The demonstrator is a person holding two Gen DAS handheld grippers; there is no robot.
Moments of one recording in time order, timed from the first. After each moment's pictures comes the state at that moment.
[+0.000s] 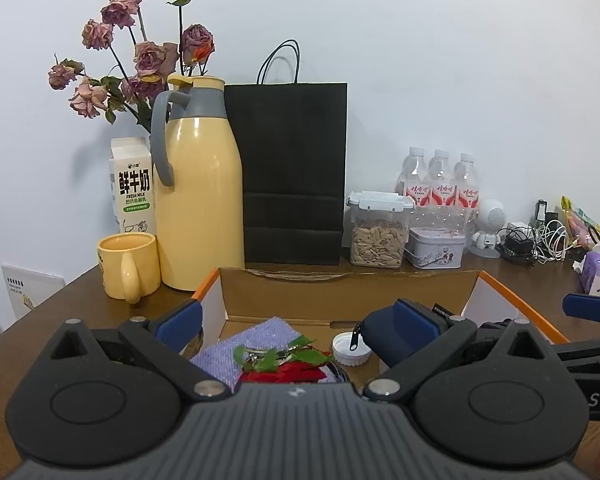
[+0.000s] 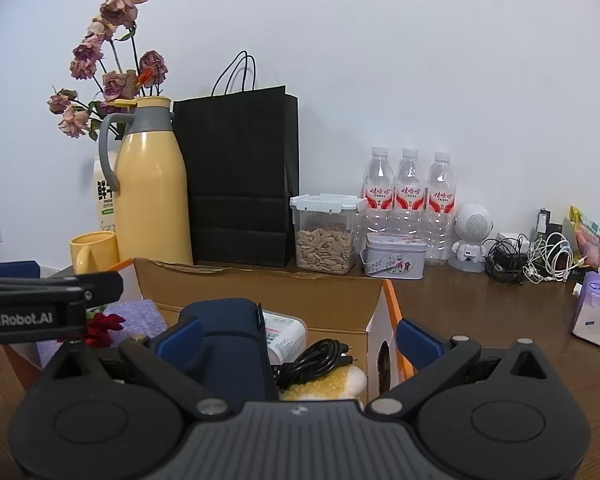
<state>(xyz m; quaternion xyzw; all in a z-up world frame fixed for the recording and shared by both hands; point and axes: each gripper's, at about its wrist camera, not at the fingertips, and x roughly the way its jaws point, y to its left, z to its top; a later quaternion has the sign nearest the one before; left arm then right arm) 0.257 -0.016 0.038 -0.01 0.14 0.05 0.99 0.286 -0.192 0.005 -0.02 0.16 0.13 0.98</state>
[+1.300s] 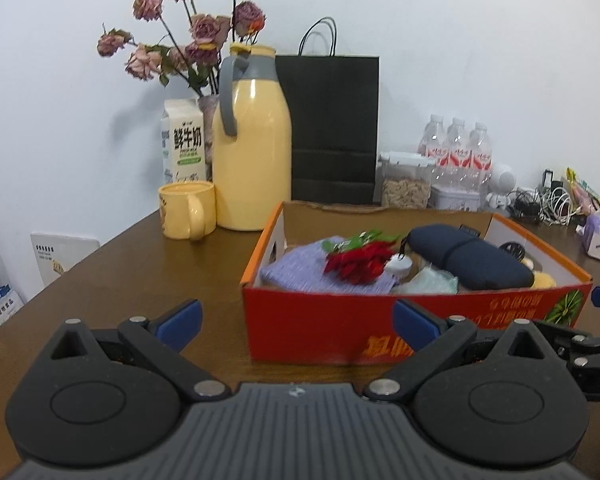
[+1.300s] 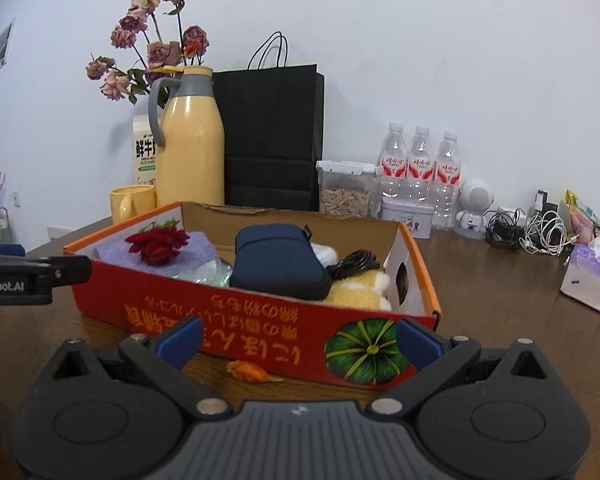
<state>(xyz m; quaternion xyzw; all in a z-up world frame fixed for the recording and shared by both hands) 0.170 0.031 0.014 -0.02 0.19 0.07 0.98 0.198 -0.181 -0.020 -0.04 0.19 0.14 0.97</state>
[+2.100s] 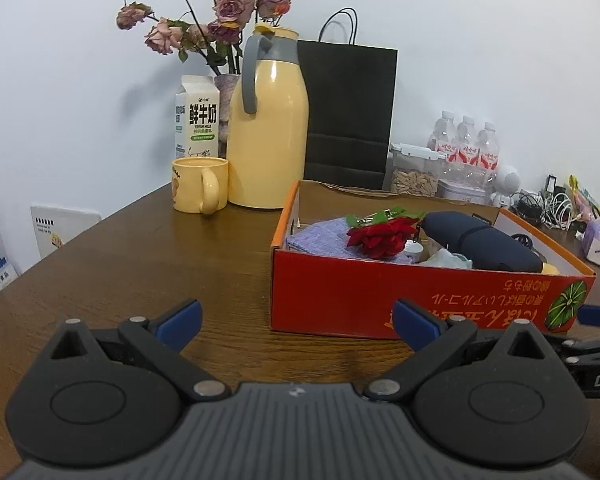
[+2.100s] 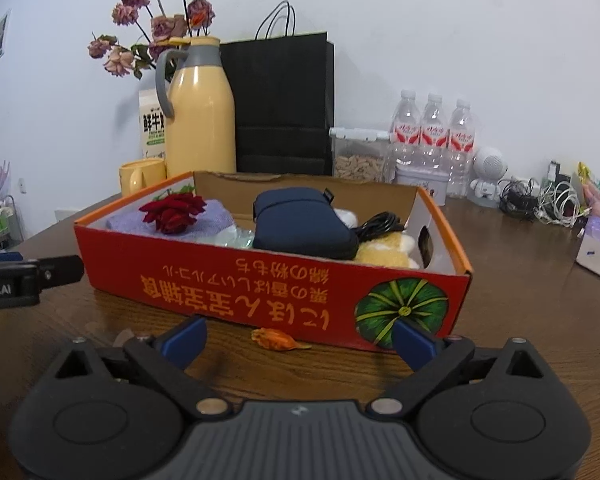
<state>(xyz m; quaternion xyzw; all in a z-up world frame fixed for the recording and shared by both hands) 0.159 0.053 0.001 -0.05 0.20 0.07 0.98 0.202 -0.168 -0.031 -0.04 0.24 0.15 0.96</state>
